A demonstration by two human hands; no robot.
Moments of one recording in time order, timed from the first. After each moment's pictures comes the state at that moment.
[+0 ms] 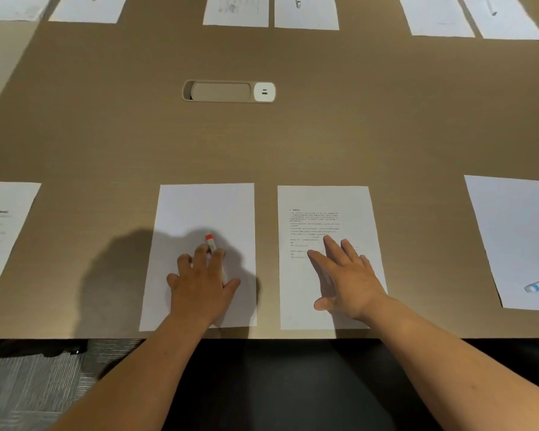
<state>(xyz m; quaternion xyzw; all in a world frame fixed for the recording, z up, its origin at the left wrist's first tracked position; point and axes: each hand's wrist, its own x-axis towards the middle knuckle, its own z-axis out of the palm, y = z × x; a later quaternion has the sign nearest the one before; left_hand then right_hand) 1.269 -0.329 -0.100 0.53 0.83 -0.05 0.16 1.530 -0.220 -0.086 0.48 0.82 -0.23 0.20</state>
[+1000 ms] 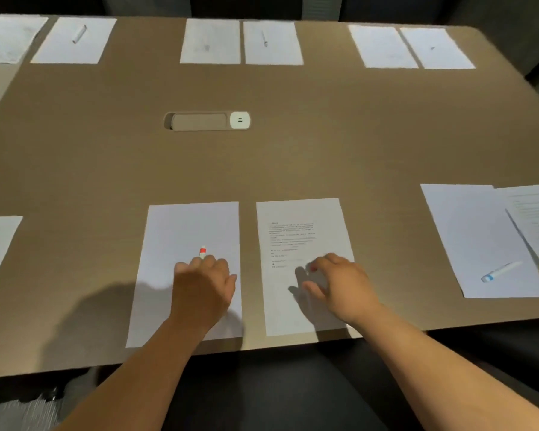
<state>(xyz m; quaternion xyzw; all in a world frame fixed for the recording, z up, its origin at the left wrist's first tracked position) 1.287 -0.309 -0.056 0.66 0.75 0.05 0.08 1.540 -0.235 -0.038 0.52 0.83 -0.21 0.02</state>
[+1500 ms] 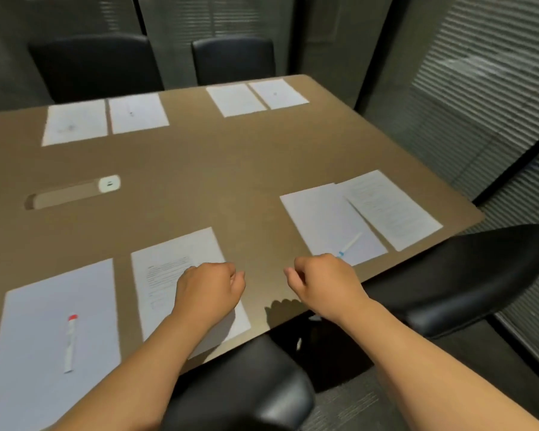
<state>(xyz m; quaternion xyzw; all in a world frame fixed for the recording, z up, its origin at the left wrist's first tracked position) 1.516 -0.263 0.035 0.75 0.64 0.09 0.11 1.723 -0.278 0.067 0.64 0.76 -0.12 -0.07</state>
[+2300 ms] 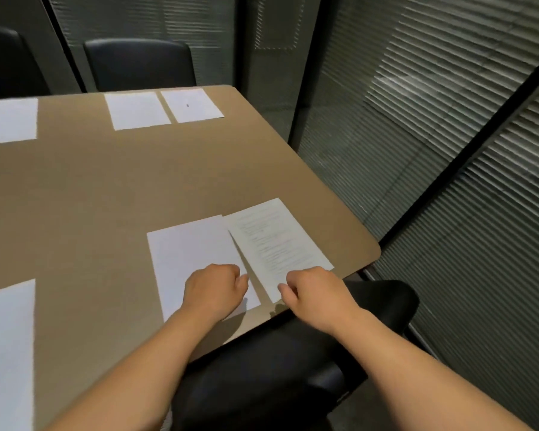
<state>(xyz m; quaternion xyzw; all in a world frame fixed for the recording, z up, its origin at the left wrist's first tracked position) 1.877 -0.144 0.023 0.76 0.61 0.09 0.17 2.068 -0.190 0.075 0.65 0.75 -0.13 -0.01</state>
